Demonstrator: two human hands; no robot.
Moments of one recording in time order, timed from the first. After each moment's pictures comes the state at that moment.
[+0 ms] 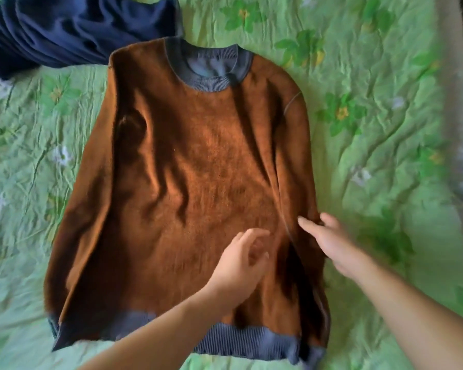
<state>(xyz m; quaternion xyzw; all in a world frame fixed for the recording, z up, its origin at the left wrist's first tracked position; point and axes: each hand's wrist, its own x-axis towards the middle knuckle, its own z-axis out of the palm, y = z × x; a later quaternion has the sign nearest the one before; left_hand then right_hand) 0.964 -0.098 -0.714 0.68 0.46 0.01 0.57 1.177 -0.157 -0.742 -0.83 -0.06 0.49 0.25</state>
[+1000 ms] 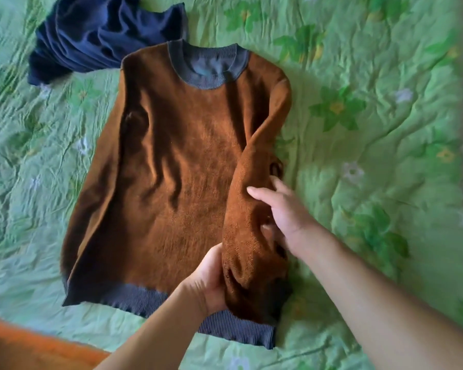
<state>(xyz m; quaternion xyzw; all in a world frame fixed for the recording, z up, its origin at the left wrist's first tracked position) 1.004 -0.135 -0.675 0.04 0.52 0.04 0.85 1.166 -0.117 -0.686 -0.55 -0.08 0.69 0.47</state>
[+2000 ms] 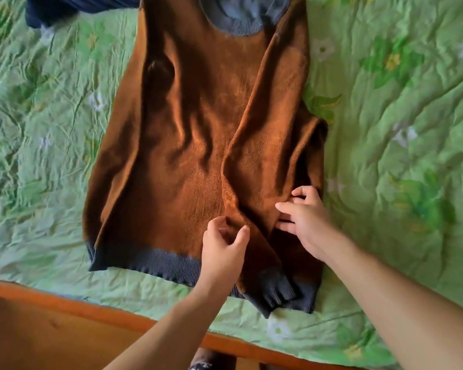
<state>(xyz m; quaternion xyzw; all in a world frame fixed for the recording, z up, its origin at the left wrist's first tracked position) 0.913 -0.163 -0.712 0.41 0.75 0.08 0.52 1.087 -0.165 -0.758 -0.67 0.00 0.62 0.41</state>
